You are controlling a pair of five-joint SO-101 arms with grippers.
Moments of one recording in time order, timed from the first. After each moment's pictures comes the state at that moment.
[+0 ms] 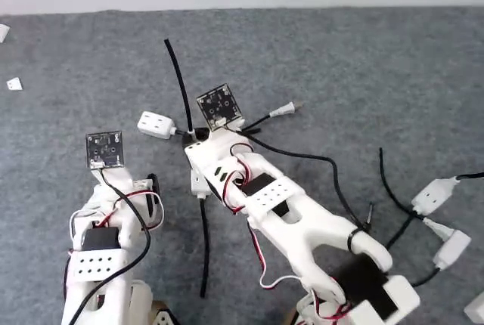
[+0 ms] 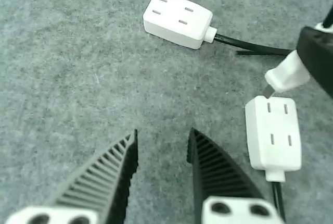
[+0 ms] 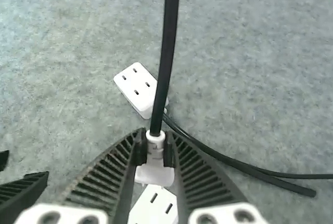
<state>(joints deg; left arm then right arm) -8.4 -57.4 82.9 37.1 6.5 -39.1 -5.9 47.1 -2.3 -5.8</state>
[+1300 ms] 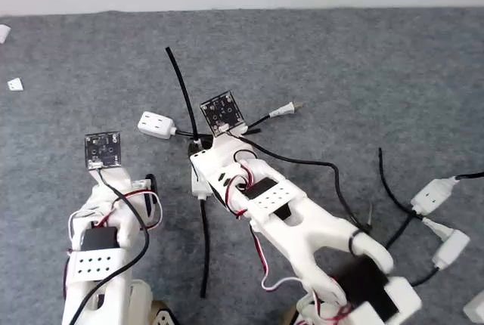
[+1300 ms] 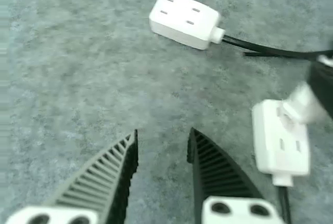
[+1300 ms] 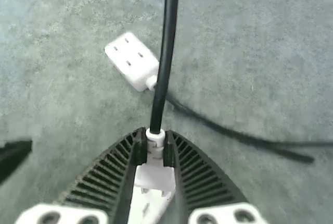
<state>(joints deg) -9.8 -57.3 82.9 37.1 6.5 -38.9 -8.1 49.4 5.3 -5.6</state>
